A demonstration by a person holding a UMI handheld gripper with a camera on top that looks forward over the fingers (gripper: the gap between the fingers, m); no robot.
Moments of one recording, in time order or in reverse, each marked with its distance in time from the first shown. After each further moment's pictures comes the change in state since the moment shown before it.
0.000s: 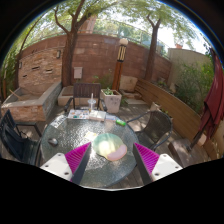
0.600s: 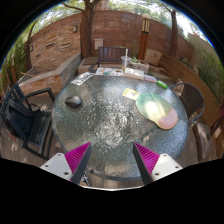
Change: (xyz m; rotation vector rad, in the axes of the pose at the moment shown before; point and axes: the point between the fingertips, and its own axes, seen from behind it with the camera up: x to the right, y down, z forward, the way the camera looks) arm -0.199 0.207 0.127 -0.283 -0.221 -0.048
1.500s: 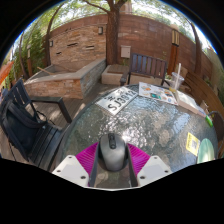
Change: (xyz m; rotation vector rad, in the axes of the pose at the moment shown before) arm -0.188 -0.165 0.228 0.113 -0.187 -0.157
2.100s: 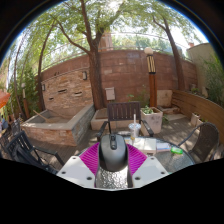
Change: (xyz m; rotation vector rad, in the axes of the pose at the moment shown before) arm 0.203 -0.173 -0.209 0.430 0.031 0.170
